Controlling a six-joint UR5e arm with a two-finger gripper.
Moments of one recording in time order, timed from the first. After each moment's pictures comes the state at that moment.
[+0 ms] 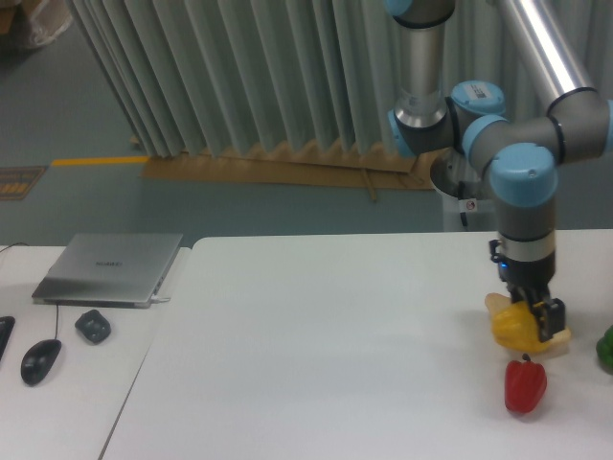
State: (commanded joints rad) arm 2.33 -1.84 -1.63 -1.17 1.65 1.31
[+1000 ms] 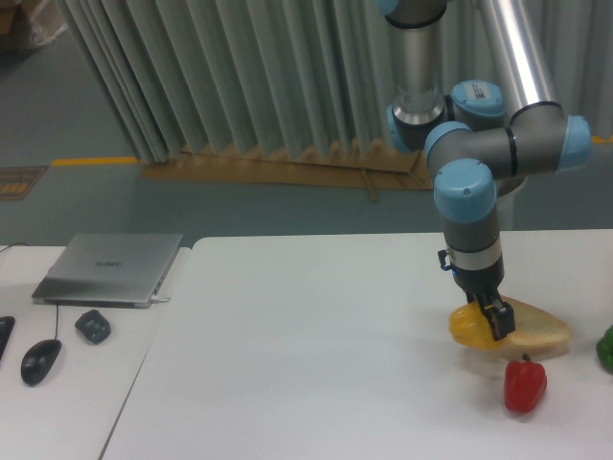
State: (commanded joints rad) arm 2.28 -1.90 -1.61 -1.21 1.69 1.25
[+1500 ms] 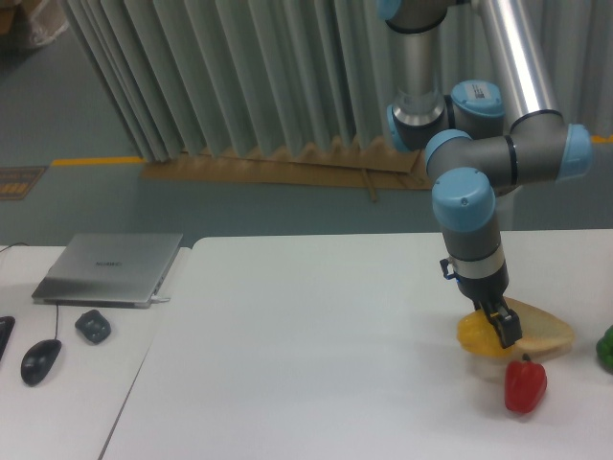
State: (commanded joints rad) arm 2.28 -1.92 -1.60 -1.19 1.73 1.25
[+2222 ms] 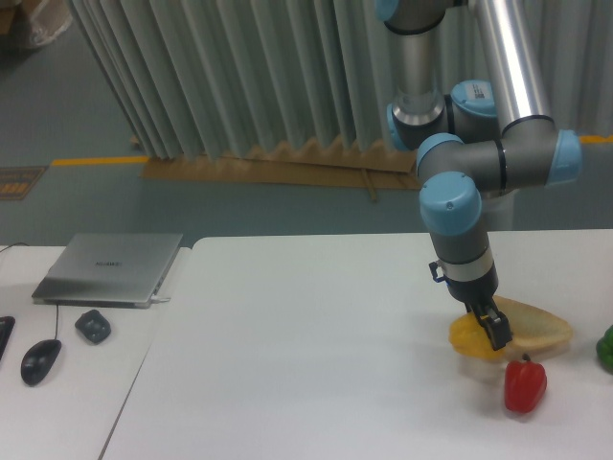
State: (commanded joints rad) arm 2.24 -1.92 -1.61 -1.19 1.77 1.23
